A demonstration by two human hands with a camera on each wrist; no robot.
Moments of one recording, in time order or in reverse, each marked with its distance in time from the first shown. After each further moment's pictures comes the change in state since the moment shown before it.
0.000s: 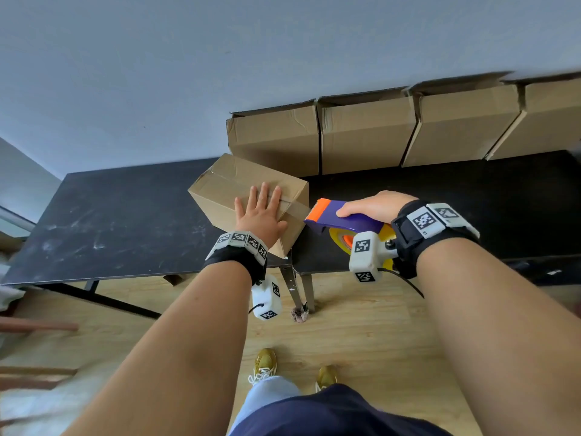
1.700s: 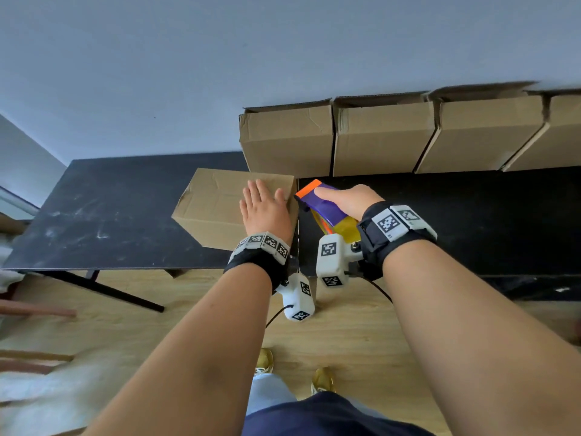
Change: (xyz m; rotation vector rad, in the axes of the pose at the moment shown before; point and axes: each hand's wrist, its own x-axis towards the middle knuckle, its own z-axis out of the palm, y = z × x) left_hand 0.012 0.011 0.003 -0.578 0.286 -0.403; right_hand 0.024 -0.055 0.037 0.235 0.115 -0.123
